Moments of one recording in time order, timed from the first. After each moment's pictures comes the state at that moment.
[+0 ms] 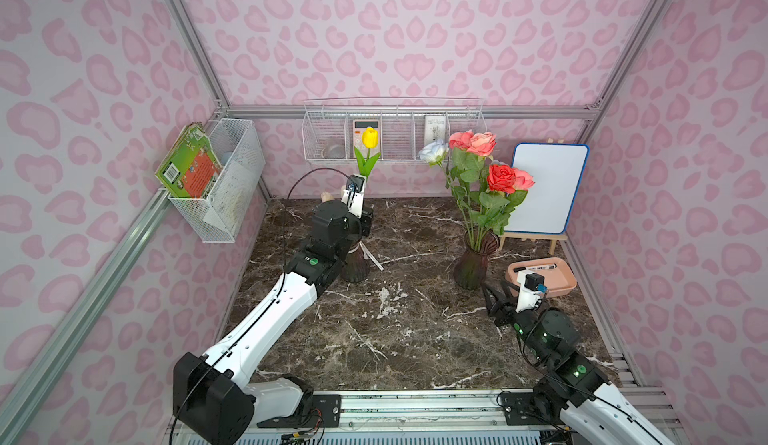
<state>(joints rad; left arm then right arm) -0.46 1.27 1.13 0.00 -0.25 0.09 0.61 0.38 0.21 0.06 0.15 0.33</state>
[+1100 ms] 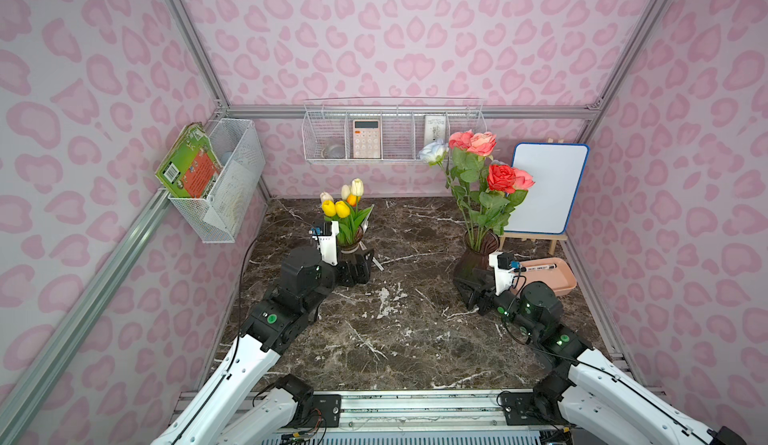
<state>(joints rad) -0.50 0.80 0.90 -0.41 -0.01 -0.42 0.62 0.73 0.41 0.18 -0.17 0.37</state>
